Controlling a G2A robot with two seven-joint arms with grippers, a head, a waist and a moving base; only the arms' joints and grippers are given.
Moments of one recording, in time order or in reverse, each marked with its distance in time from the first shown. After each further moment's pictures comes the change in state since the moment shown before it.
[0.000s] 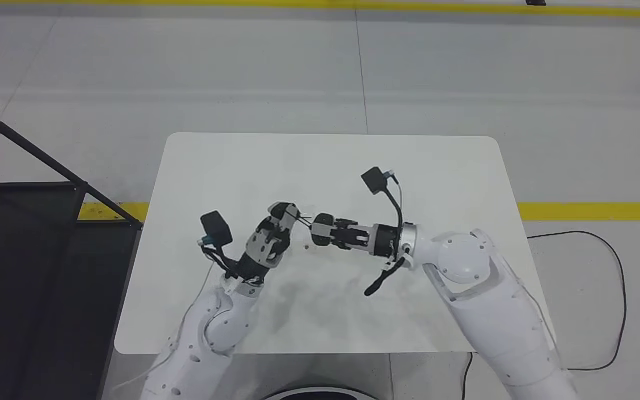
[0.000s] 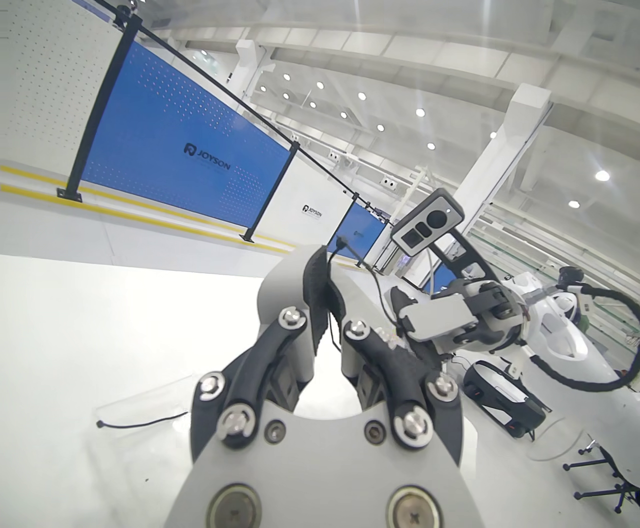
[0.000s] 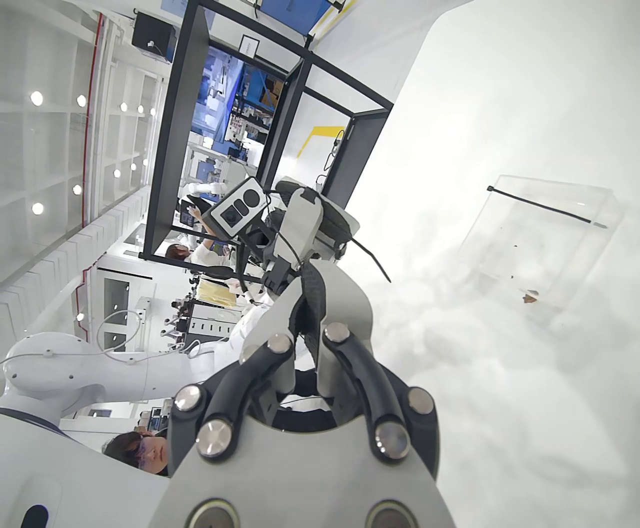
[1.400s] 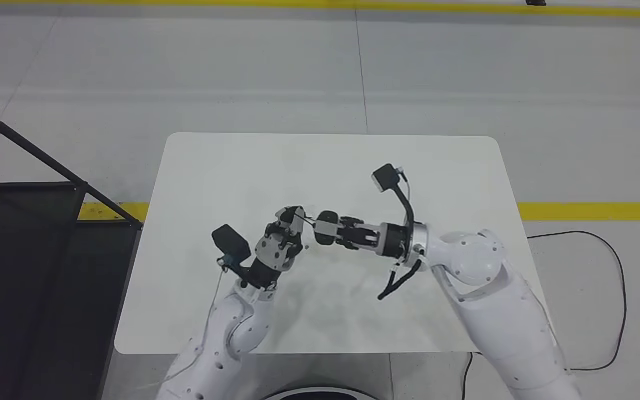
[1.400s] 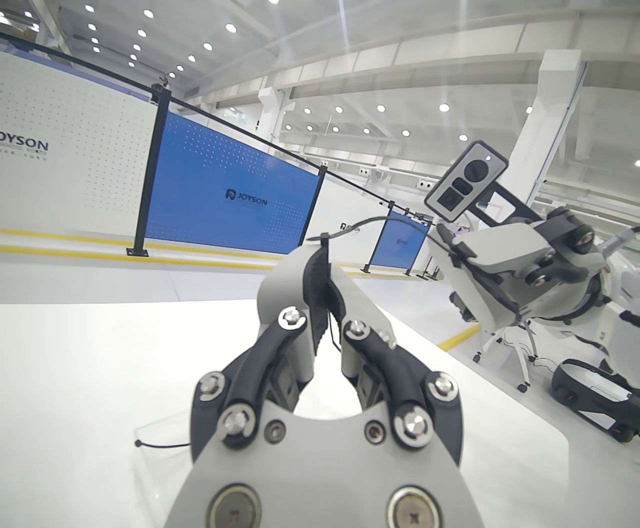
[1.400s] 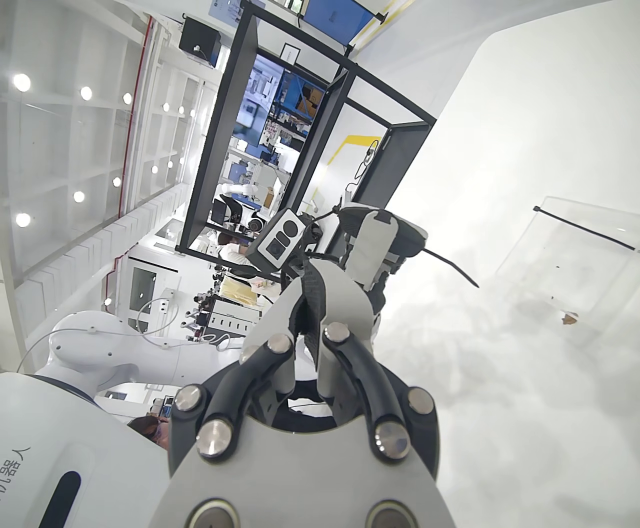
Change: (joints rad) left arm -0.023 -0.025 0.083 0.056 0.259 0.199 0.230; right arm -0.023 0.009 0.043 -0.024 0.085 -0.067 0.025
